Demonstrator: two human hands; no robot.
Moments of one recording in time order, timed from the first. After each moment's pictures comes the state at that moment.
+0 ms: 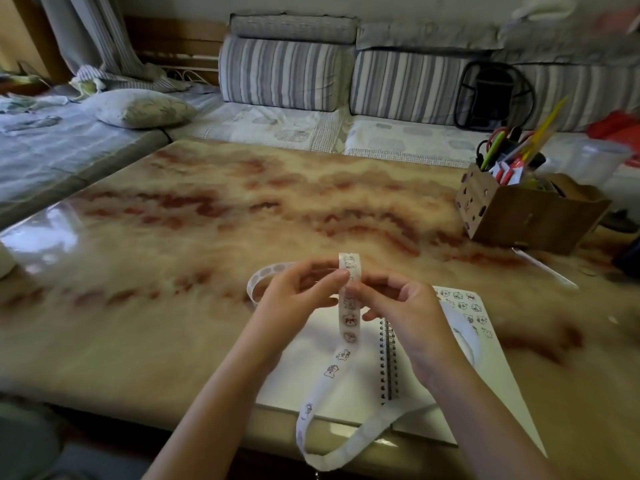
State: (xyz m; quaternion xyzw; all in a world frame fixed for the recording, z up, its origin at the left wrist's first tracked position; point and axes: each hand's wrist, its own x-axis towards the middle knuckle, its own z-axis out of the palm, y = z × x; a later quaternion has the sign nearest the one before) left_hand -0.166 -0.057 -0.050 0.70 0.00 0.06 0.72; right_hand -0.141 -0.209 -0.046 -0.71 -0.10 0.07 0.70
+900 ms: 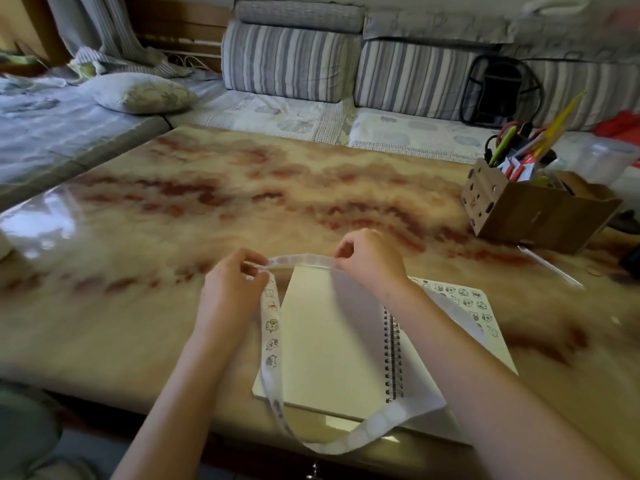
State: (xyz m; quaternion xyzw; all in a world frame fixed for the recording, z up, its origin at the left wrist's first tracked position) left_hand -0.159 0.003 -0.078 0.84 0.23 0.17 0.46; right_hand -0.053 -0.159 -0.062 -0.95 -0.16 -0.04 0.25
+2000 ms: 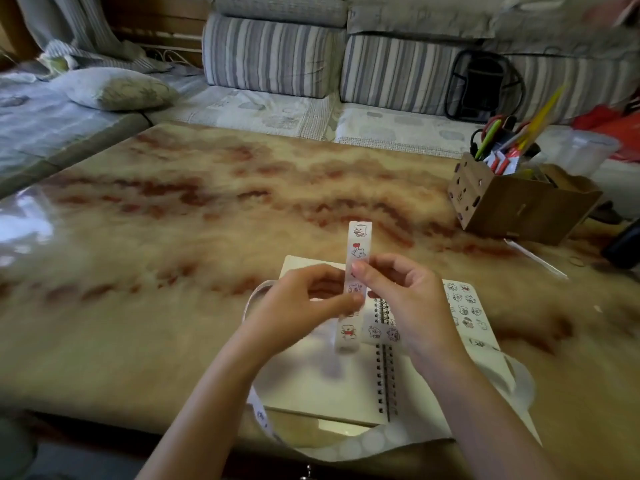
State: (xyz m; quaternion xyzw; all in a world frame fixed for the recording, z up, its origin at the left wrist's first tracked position) left_hand -0.161 -0.061 -0.051 0.76 -0.03 -0.02 0.65; right_hand -0.139 -0.204 -0.043 -0.73 -0.06 0.00 0.68
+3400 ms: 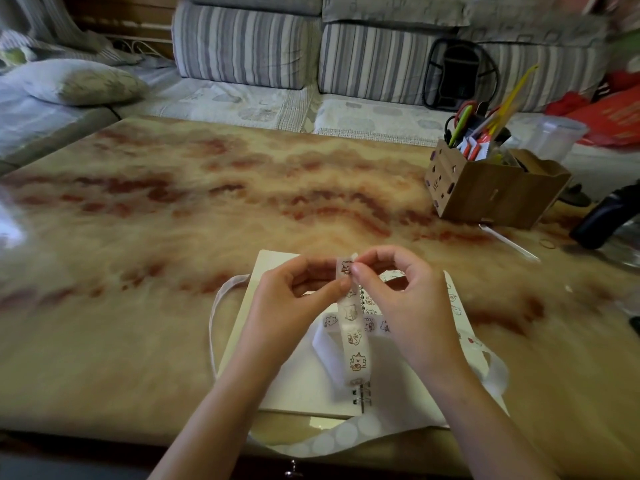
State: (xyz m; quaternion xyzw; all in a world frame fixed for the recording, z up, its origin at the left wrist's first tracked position) left_hand -0.168 -0.093 -0.056 0.68 0.00 0.08 0.73; right_hand -0.151 -0.230 -0.044 -0.79 -0.12 -0.12 0.59
